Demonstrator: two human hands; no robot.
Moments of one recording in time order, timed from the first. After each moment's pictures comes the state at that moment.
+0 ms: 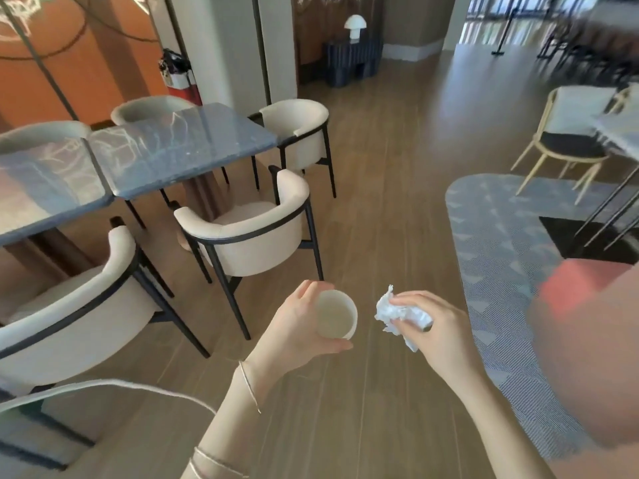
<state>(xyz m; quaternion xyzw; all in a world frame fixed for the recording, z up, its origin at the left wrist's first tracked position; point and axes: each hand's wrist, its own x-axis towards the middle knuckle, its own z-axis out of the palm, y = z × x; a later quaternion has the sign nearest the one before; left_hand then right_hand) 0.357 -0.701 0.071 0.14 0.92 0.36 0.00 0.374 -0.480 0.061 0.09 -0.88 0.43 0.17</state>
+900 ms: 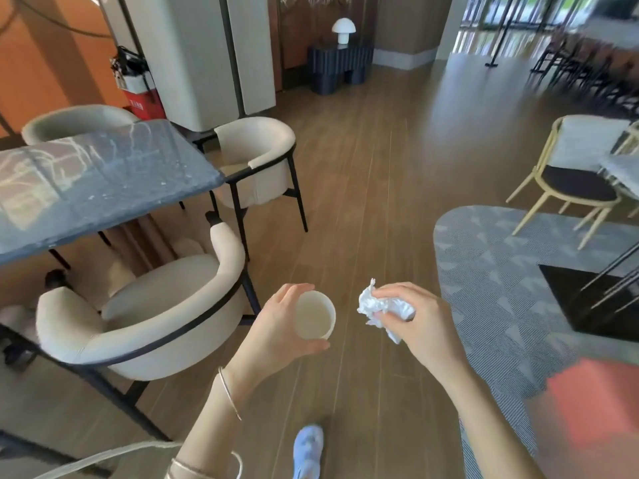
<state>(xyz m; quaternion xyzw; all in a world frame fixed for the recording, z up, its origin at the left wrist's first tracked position) -0.103 -0.537 0.051 0.12 0.92 0.38 -0.01 -0.095 -0.316 0.072 0.10 -0.88 0.43 0.15</state>
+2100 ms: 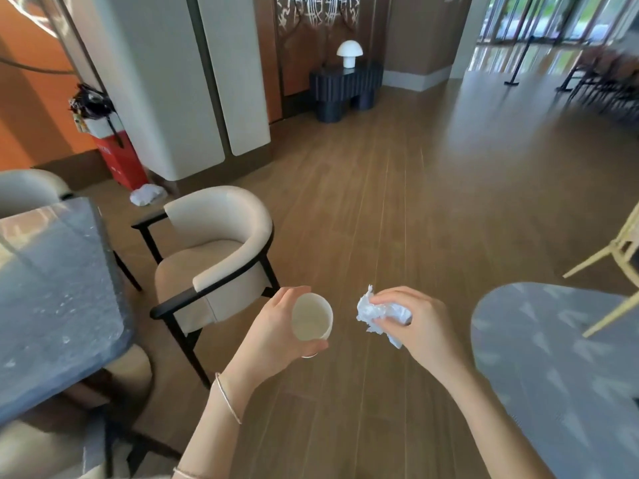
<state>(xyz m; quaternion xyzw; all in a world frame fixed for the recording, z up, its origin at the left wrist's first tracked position) -0.836 -0.461 0.060 0.10 0.92 0.39 -0.04 -0.835 -0.232 0.080 0.13 -0.89 0.41 0.11</state>
